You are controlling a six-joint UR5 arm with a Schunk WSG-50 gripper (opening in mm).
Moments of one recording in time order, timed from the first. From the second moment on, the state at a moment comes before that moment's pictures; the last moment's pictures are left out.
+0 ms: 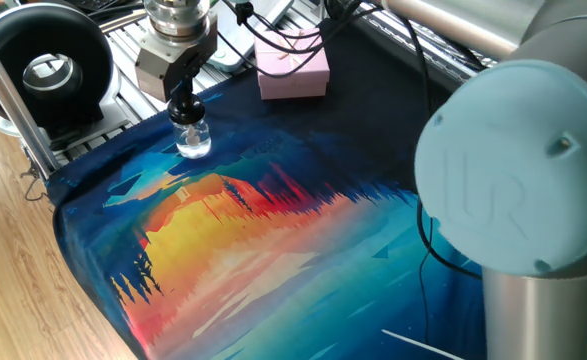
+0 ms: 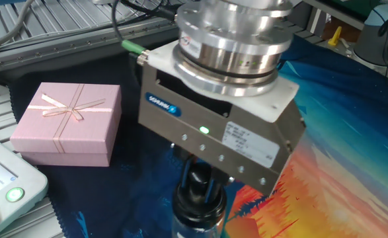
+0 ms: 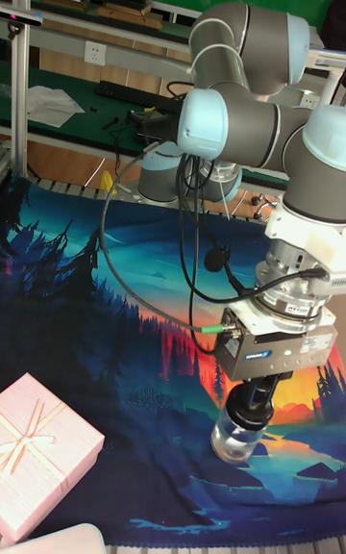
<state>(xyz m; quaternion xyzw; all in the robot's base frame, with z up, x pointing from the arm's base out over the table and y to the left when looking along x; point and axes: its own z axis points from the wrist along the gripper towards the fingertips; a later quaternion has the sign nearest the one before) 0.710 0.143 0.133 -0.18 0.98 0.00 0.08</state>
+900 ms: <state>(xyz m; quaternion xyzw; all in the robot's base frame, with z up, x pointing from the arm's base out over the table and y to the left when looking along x) 0.685 0.142 0.139 -0.18 0.98 0.00 0.08</state>
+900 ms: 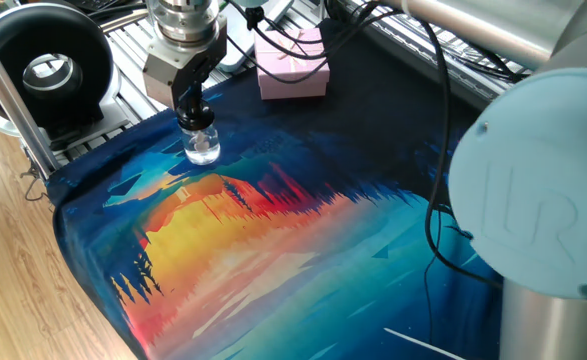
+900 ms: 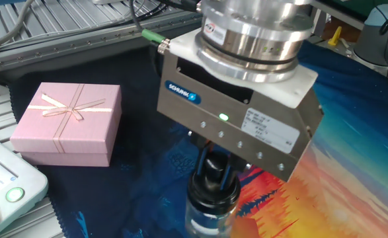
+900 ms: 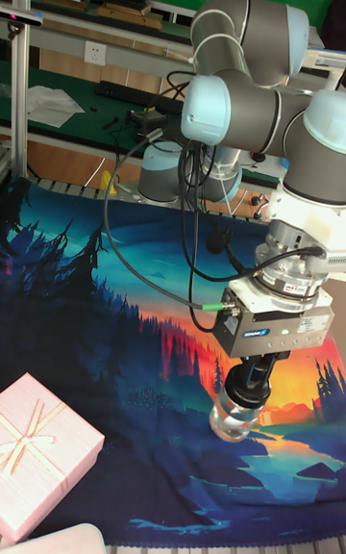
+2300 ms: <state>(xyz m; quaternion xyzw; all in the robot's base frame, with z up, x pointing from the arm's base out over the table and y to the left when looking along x) 0.654 0.157 0.146 -0.16 0.98 -0.01 0.07</state>
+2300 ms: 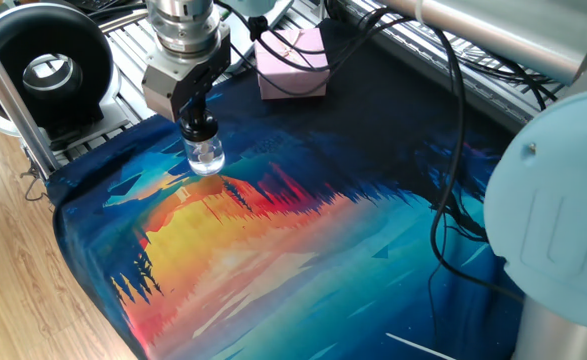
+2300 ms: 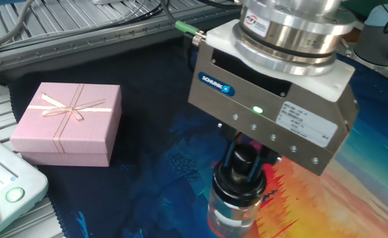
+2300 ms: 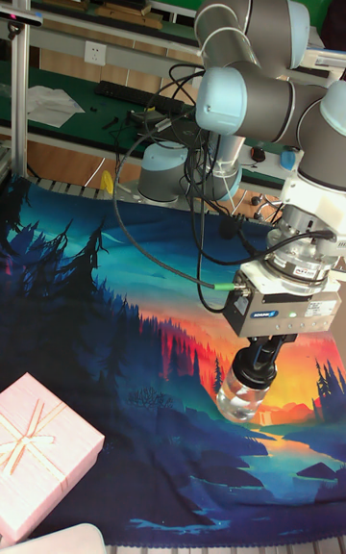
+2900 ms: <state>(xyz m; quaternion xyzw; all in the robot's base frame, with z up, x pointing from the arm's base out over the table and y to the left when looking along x) 0.647 0.164 0.149 -0.16 0.99 -0.01 0.06</state>
